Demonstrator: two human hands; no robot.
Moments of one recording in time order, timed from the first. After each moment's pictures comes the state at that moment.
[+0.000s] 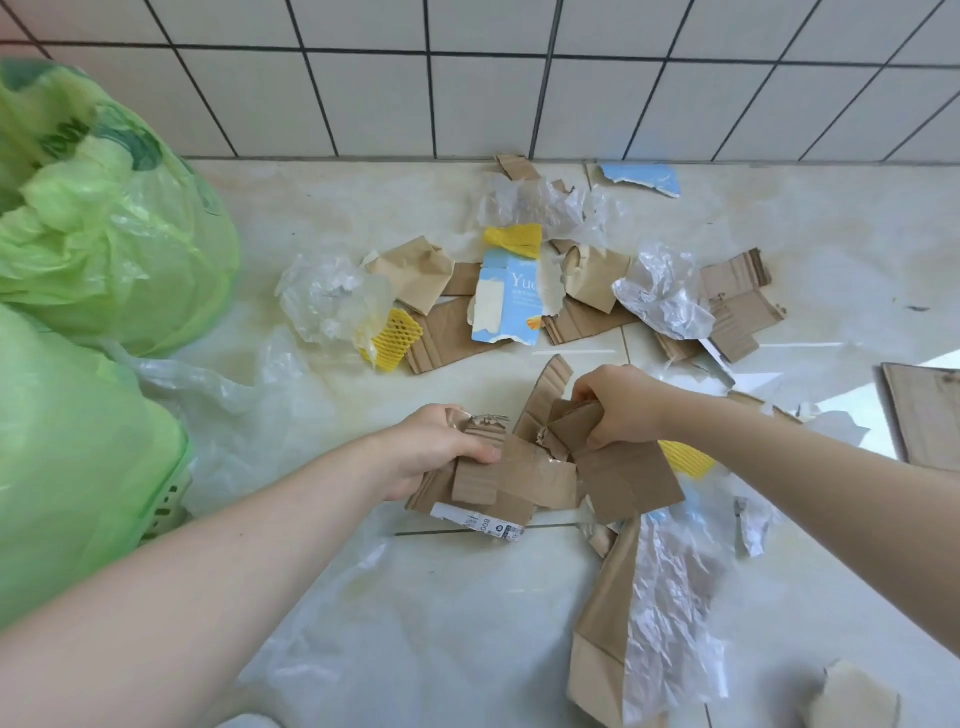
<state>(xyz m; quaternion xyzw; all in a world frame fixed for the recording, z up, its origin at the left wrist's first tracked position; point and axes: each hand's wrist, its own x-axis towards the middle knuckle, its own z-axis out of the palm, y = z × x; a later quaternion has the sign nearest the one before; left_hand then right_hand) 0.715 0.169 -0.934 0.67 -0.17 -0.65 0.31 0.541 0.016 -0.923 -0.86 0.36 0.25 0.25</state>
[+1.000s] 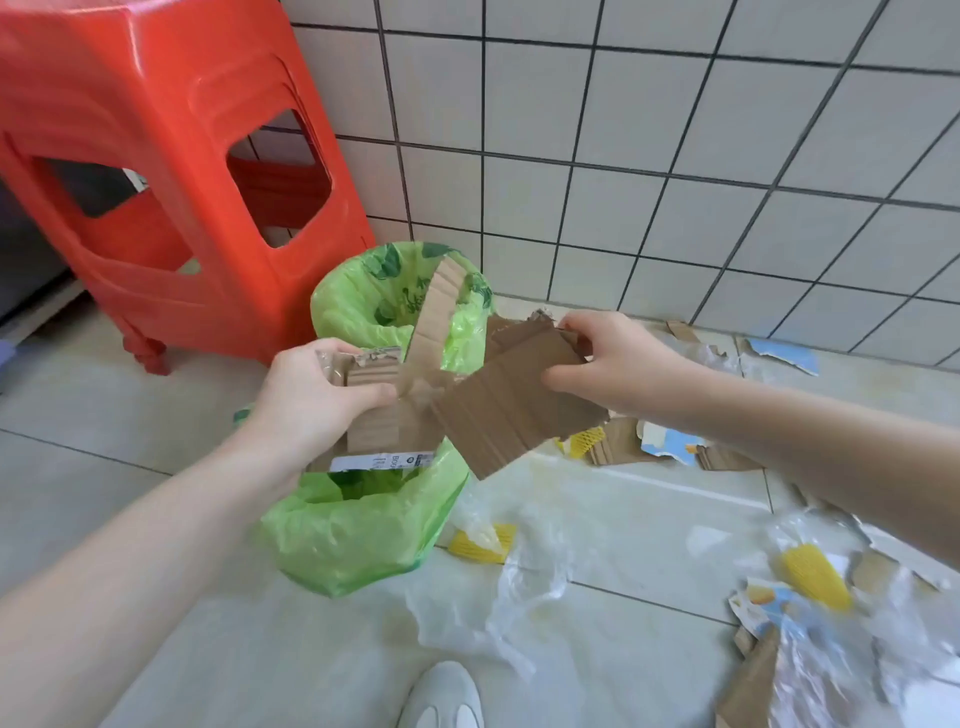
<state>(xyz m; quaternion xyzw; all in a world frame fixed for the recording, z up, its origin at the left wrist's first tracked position) 0.878 0.394 -0.687 0.84 -0.17 -0.18 0.48 0.731 0.189 -0.669 -0.89 0.27 -0.02 0.37</state>
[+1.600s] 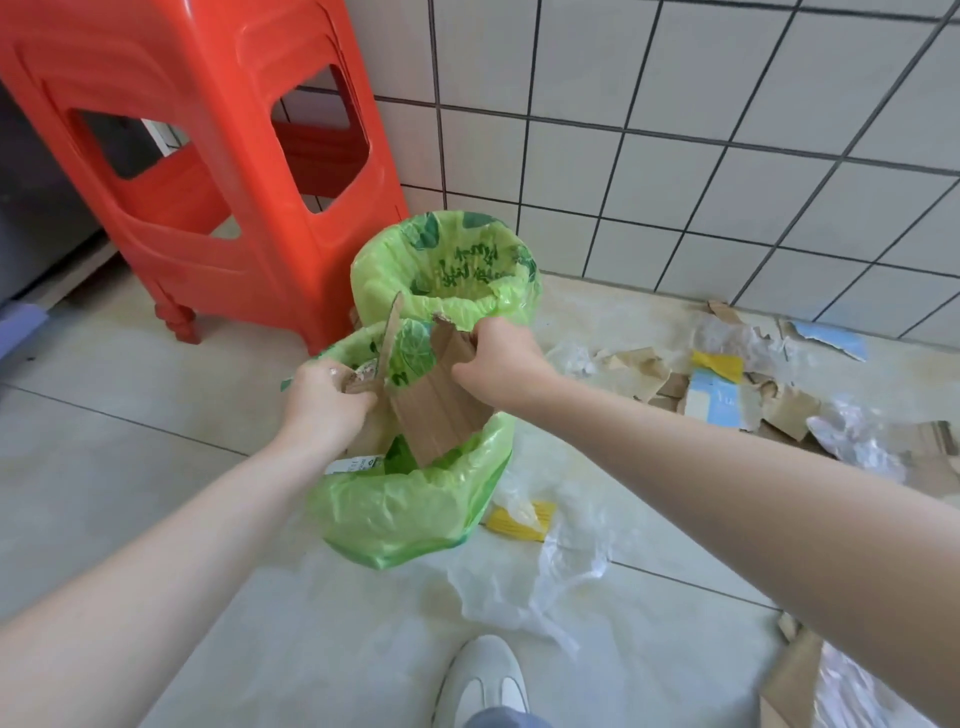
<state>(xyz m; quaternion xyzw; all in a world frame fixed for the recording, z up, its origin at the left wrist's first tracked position) 0.932 0.425 -0.760 0.90 -0.09 -0.17 0.39 0.846 0.273 -0.733 -0.89 0.31 0.03 0.34</state>
